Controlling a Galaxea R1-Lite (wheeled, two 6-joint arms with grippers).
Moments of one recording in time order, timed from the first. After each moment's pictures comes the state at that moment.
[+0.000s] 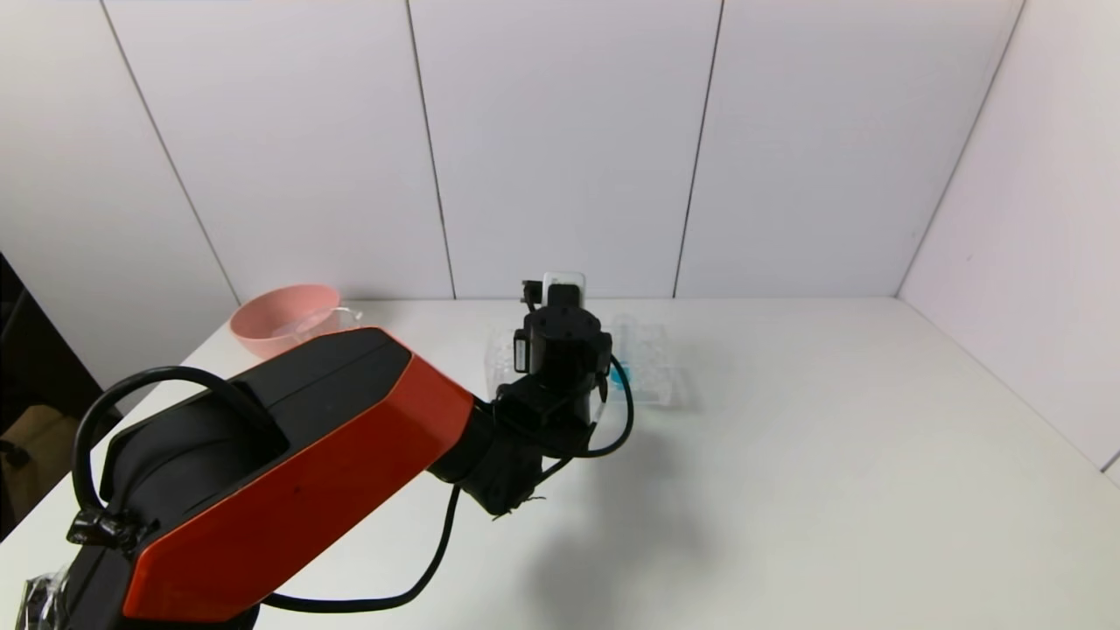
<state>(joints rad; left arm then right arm) -0.74 2.37 -1.36 -1.01 0.67 -0.05 0.00 0.00 0.00 0.00 -0.04 0.09</state>
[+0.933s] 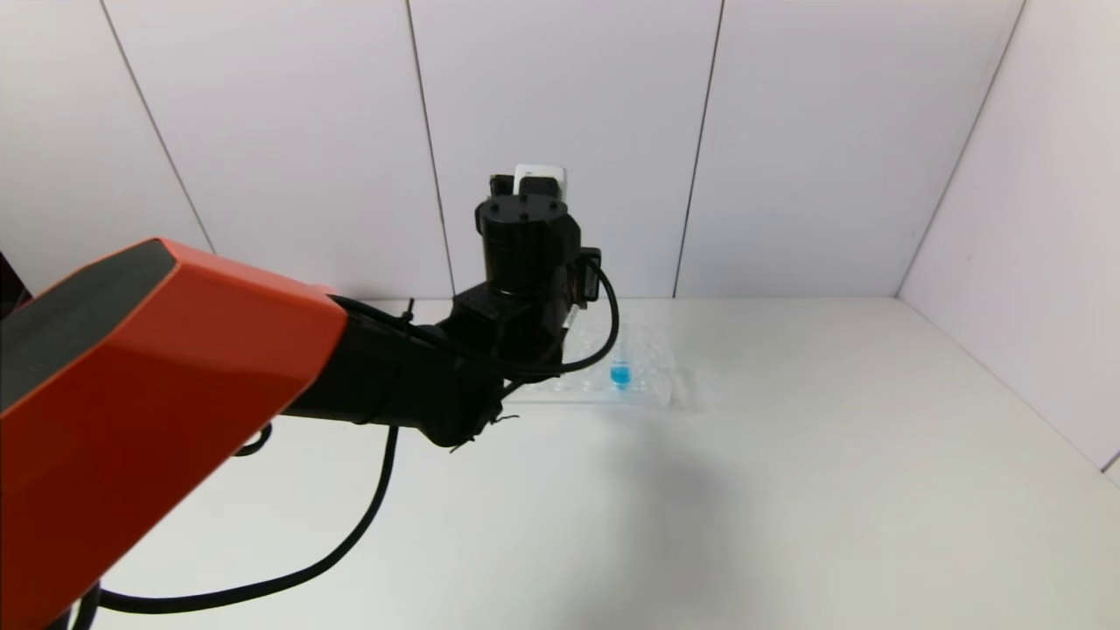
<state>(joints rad) -0.72 2.12 -1.40 -0.80 0.61 0.01 0.00 0.00 0.00 0.00 -0.04 0.09</state>
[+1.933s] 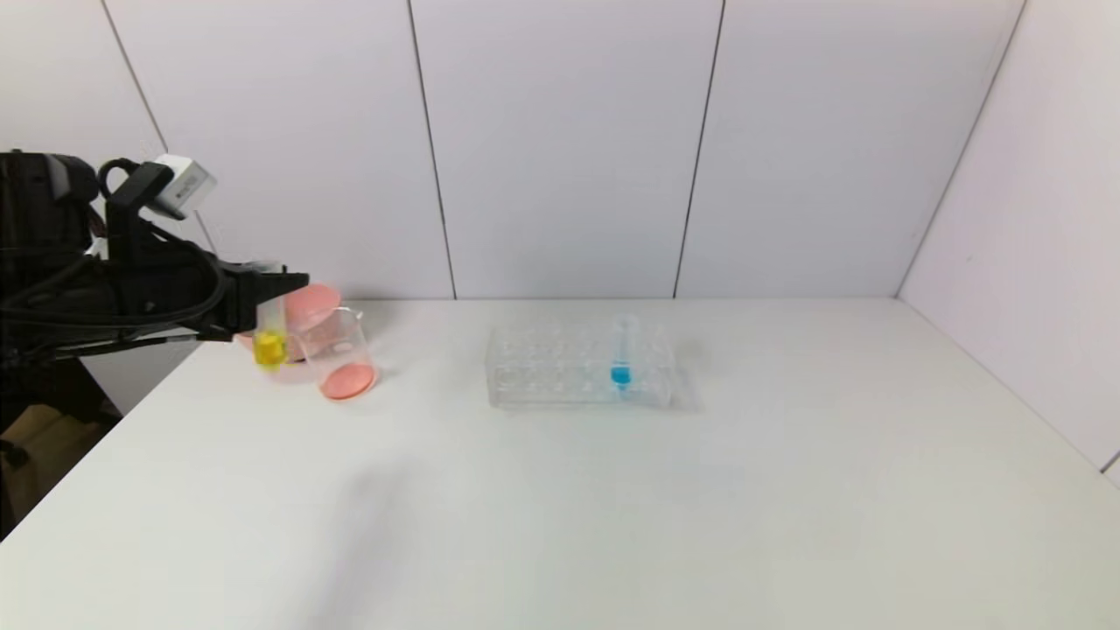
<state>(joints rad) 0.10 1.59 -0.98 -0.33 -0.49 0.20 0.00 0.00 0.00 0.00 -0.04 0.09</state>
